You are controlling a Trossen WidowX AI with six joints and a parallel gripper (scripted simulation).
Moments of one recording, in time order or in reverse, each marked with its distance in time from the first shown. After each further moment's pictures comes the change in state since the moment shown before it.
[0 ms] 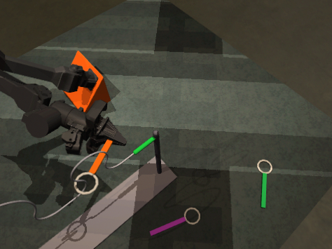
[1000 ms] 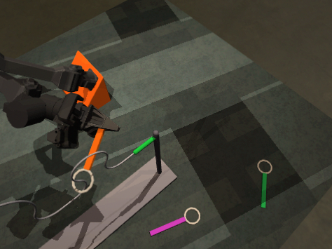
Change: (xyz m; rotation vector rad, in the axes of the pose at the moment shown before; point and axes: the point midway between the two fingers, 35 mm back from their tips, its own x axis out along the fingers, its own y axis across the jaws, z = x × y) arm -0.018 0.073 0.017 0.421 0.055 0.228
